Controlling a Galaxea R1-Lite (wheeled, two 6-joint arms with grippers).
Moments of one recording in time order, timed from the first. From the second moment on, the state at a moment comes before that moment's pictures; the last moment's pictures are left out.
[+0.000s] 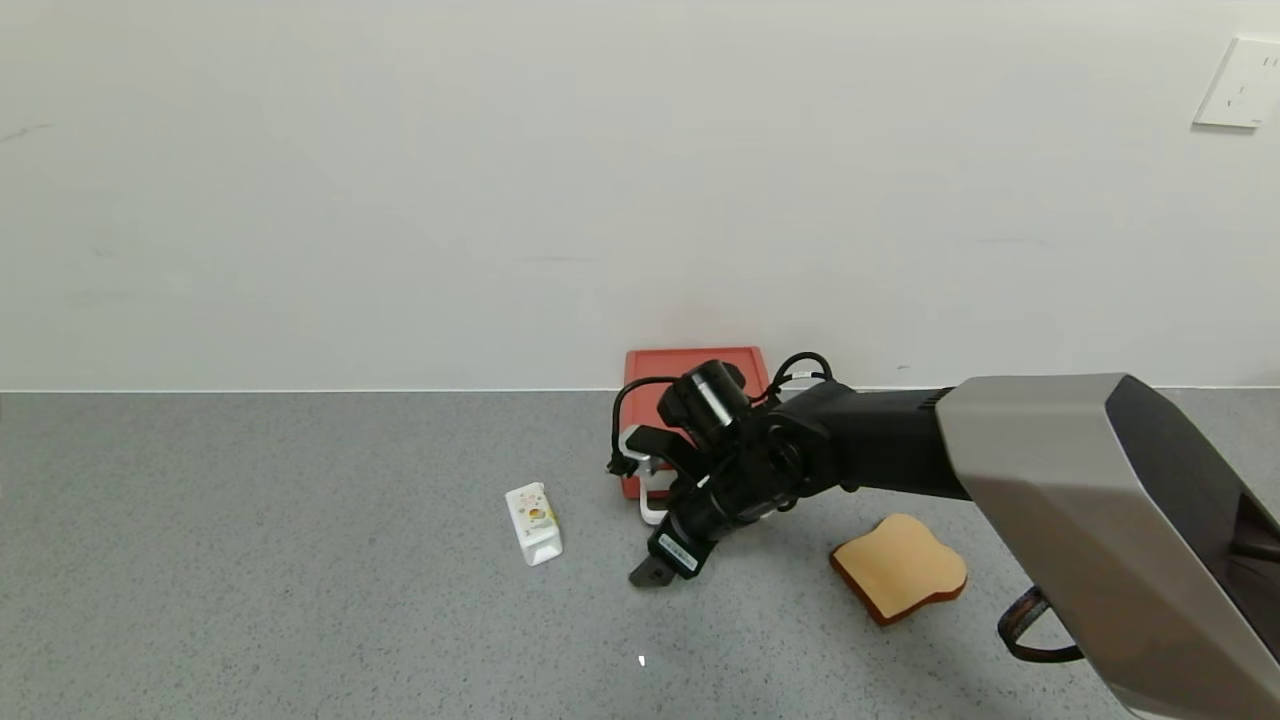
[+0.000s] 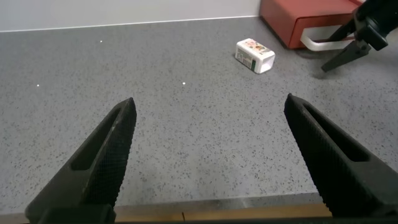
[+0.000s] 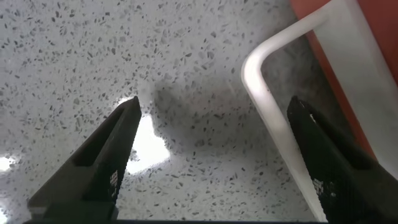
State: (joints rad) left arm 0.00 0.00 0.00 -0.01 -0.02 0.01; right arm 0.69 2.46 -1.98 0.48 0.20 -0.33
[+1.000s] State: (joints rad) left arm 0.00 0.00 0.00 0.00 -0.02 0.01; right arm 0.73 2.43 -1.98 0.67 0.23 -0.22
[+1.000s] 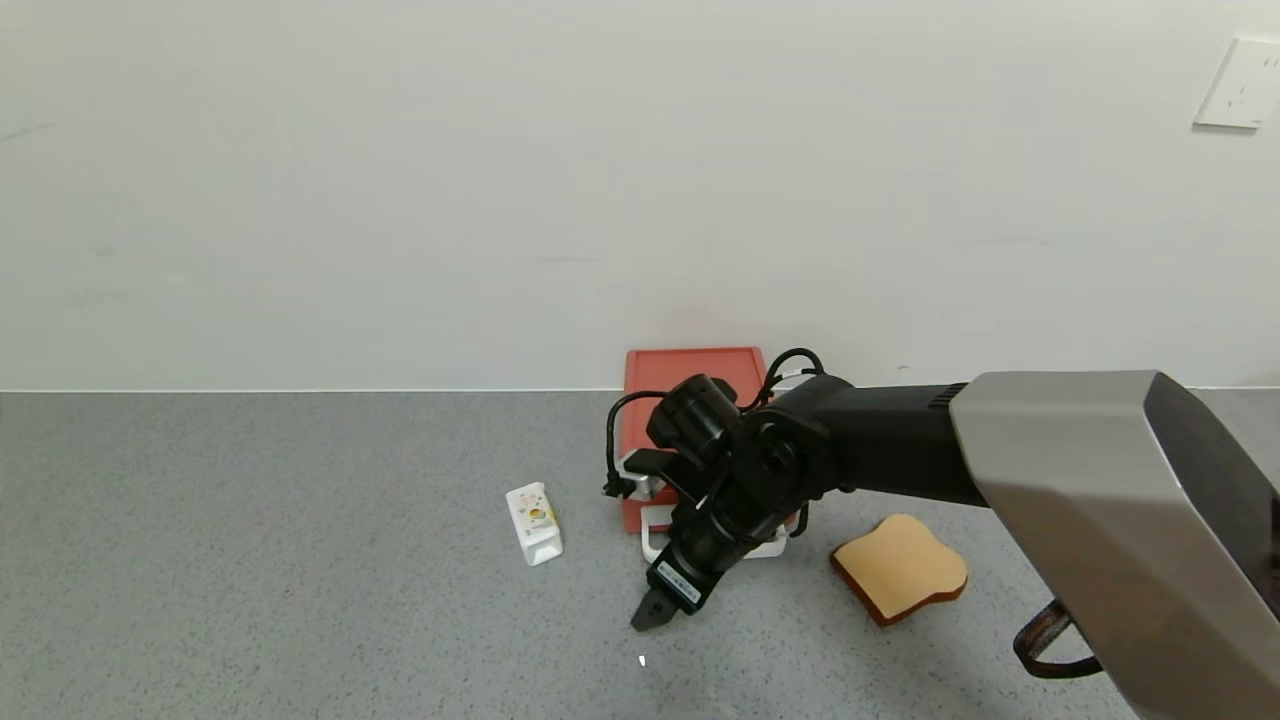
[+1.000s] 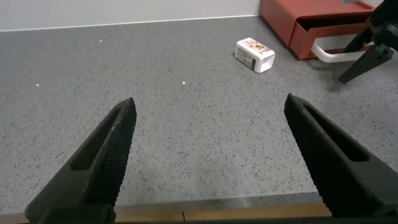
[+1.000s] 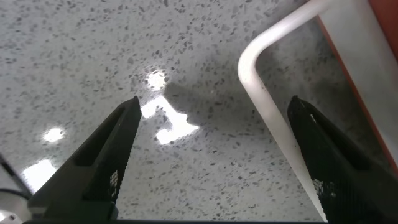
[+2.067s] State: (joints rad) left arm 0.00 0.00 0.00 0.00 -0.02 0.01; right arm 0.80 2.38 -1.97 0.87 0.27 -0.09
